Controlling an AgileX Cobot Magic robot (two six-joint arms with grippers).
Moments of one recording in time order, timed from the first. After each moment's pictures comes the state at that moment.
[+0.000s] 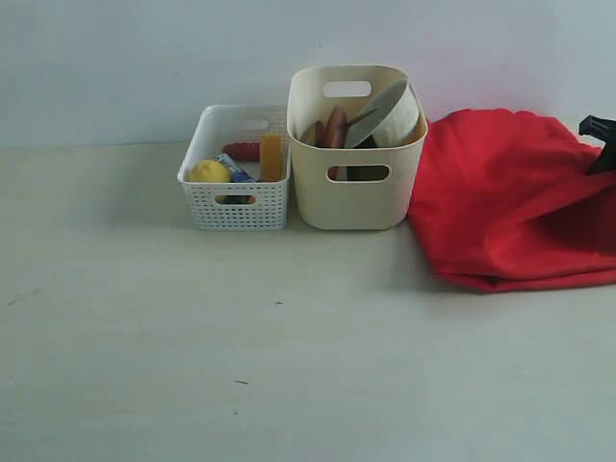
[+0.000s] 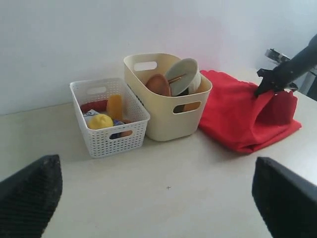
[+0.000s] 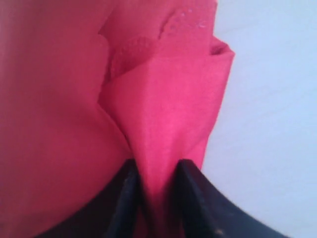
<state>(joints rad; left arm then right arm) -0.42 0.38 -0.55 -0.27 0.51 0.14 -0.37 2.45 -2.04 0.43 0.97 -0.24</state>
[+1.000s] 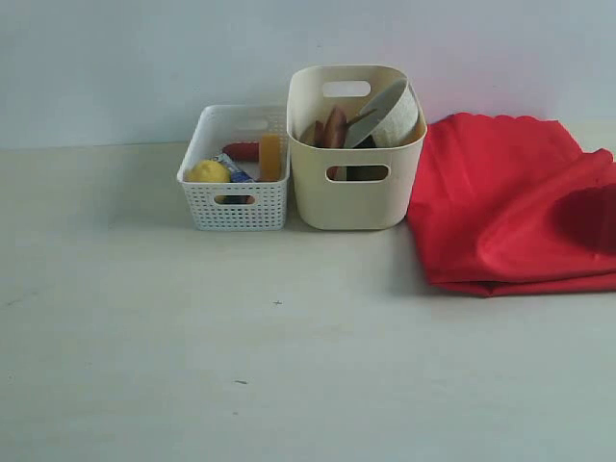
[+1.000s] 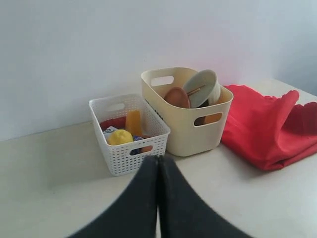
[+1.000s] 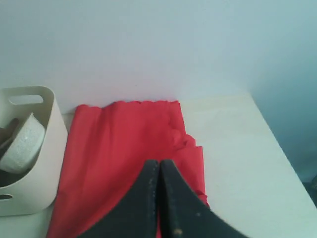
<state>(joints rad) -0.42 0.38 -0.43 -0.24 0.31 0.19 -0.30 1.10 -1.31 0.29 0.82 -0.26</state>
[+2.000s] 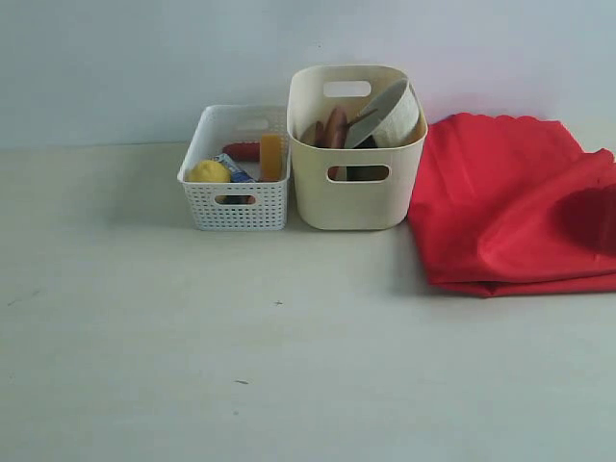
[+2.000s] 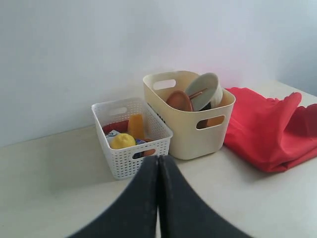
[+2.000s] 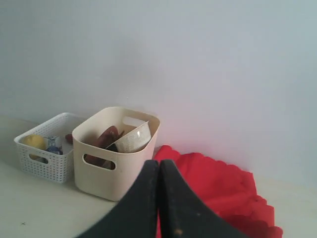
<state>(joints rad) -0.42 0.38 -0.43 -0.24 0.30 0.20 -0.02 0.15 -0.53 0.49 0.59 -0.57</state>
